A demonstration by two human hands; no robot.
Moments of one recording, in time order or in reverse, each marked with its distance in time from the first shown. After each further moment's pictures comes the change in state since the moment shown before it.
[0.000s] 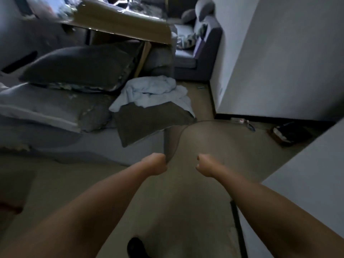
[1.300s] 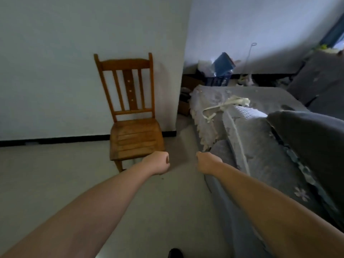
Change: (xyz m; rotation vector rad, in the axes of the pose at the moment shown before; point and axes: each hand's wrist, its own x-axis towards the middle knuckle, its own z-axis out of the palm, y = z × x) left_hand -0.139 -0.631 -0.154 -0.688 0.501 -1.100; right_hand 0.157 -0.842 0.061 -0.784 -0.198 -1.264
